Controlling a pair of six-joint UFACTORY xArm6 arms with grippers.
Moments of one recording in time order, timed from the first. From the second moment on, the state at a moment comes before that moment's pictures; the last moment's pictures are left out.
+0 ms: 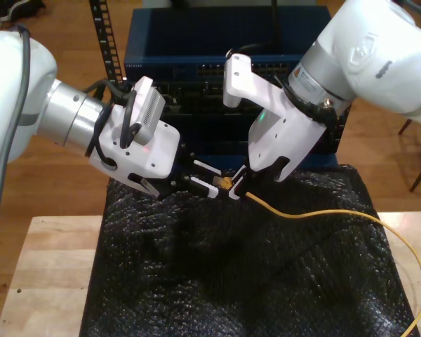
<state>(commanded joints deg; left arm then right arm) 4.3 -11.3 -52.5 -58.7 89.9 -247.4 20.2 -11.7 -61.2 32.2 72.2 -74.3</state>
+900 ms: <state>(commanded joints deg) 4.2 -11.2 -52.5 -58.6 89.8 -247.4 20.2 -11.9 -61.2 32.4 72.3 -74.4</state>
